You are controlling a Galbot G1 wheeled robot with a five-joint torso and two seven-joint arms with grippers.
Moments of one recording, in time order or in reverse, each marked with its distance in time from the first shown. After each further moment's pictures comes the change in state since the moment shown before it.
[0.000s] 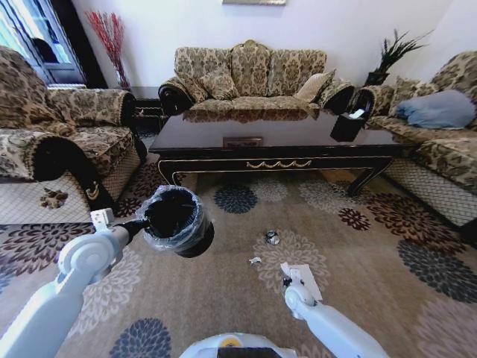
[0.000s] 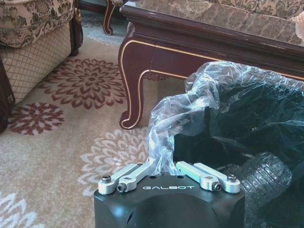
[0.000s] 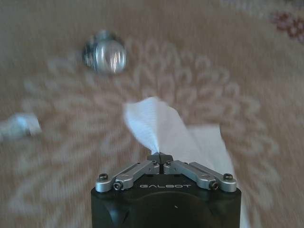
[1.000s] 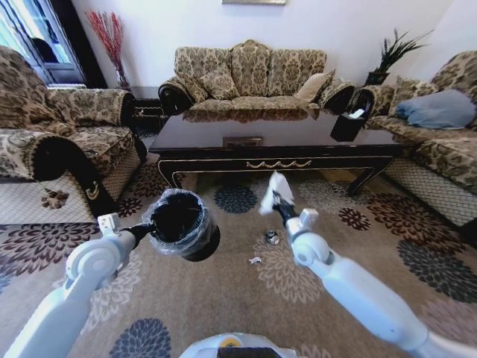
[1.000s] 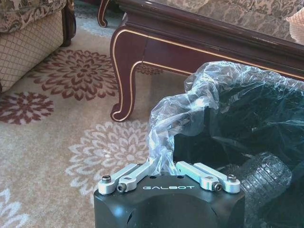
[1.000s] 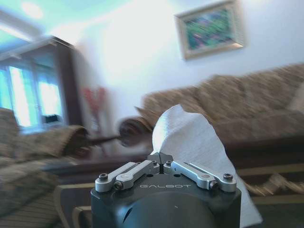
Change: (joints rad) left arm 0.006 -0.058 0.032 -0.009 0.022 0.000 0.000; right arm 0.366 -0.182 -0.038 0.529 -0.017 0.348 -0.289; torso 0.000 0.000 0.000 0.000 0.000
